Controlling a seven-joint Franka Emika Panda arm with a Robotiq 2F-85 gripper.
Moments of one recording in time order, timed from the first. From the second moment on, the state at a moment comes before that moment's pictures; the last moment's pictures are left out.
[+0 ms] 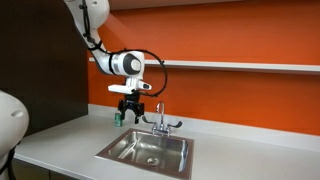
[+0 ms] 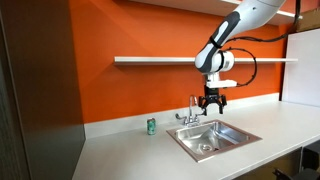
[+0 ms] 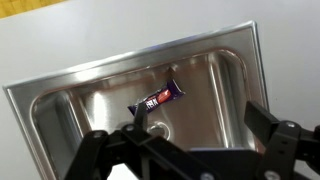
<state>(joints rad) 0.01 0.05 -0.11 -2.29 0.00 2.20 0.08</state>
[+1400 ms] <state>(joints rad) -0.04 0.36 -0.12 -2.26 0.03 2.53 0.09</state>
